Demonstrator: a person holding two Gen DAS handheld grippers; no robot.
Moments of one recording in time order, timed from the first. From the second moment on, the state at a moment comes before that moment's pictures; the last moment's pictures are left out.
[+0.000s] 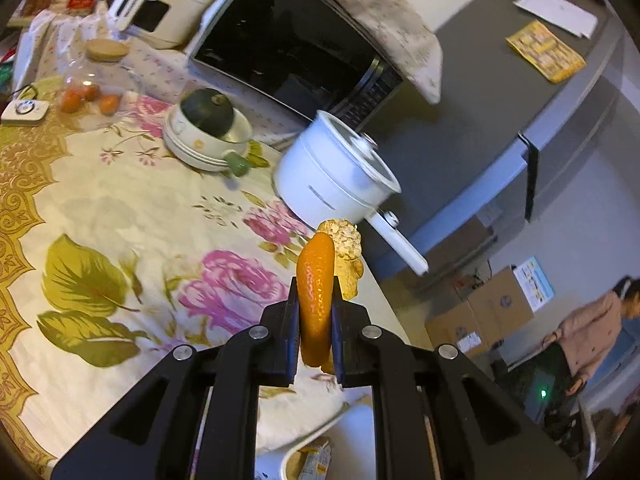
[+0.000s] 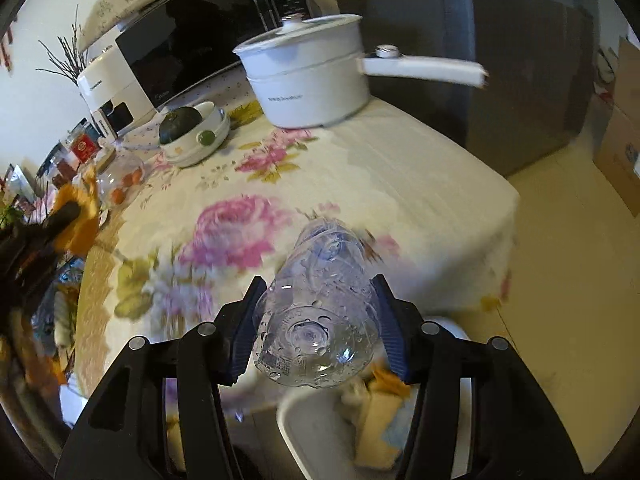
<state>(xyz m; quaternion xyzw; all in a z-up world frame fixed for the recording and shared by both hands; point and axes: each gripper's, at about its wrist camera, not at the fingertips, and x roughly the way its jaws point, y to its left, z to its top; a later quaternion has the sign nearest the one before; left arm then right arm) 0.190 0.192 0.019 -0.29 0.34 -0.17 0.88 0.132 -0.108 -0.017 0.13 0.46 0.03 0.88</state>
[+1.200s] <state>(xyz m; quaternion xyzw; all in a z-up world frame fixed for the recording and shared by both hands) 0.115 0.024 -0.019 -0.18 0.44 -0.31 0.82 0.026 -0.186 -0.066 0.13 0.45 -0.07 0.88</state>
